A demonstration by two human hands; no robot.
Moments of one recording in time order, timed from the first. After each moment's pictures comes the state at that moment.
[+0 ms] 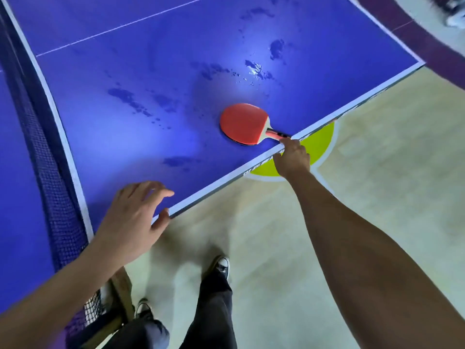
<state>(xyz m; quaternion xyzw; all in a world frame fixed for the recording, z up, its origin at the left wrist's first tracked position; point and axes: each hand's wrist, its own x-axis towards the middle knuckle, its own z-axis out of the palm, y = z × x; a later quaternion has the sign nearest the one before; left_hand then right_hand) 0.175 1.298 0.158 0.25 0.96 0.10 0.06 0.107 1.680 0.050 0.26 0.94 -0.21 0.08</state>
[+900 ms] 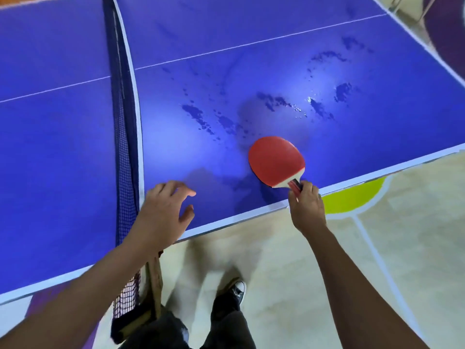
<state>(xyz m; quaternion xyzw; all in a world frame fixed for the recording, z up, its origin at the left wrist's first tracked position) 0.158 1.254 0.156 0.10 0.98 0.14 0.02 0.120 1.597 0.050 0.15 0.95 -0.27 0.02</state>
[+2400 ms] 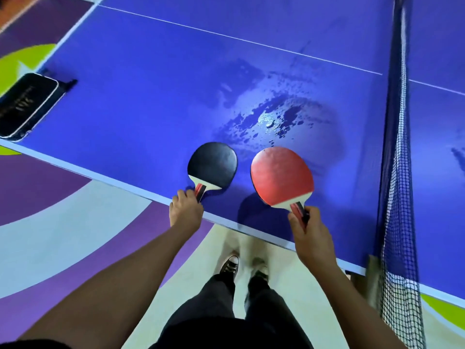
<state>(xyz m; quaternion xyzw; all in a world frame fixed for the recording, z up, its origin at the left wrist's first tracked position) 0.404 0.679 0.013 -0.44 0.88 0.15 0.14 0.283 0.957 0.105 -0.08 0.93 -0.30 0.22</state>
